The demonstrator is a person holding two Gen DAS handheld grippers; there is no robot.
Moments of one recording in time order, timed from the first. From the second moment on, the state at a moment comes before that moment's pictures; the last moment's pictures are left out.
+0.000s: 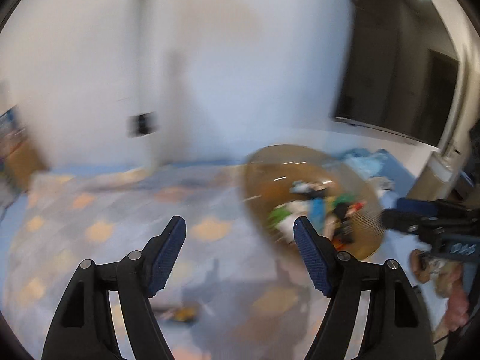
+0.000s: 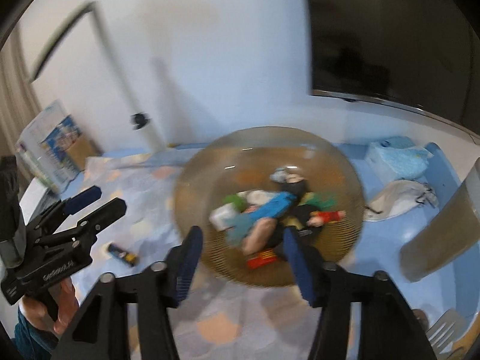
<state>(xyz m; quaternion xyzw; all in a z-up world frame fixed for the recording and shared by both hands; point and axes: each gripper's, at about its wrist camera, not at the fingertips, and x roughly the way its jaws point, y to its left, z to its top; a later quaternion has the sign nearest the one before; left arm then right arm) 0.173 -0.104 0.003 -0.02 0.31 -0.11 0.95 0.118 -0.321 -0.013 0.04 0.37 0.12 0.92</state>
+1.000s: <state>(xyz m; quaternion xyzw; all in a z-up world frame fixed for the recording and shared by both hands) 0.121 0.012 -0.106 -0.02 0.39 0.03 0.92 0.071 -0.219 -0.134 -0.01 0.34 0.10 0.93</state>
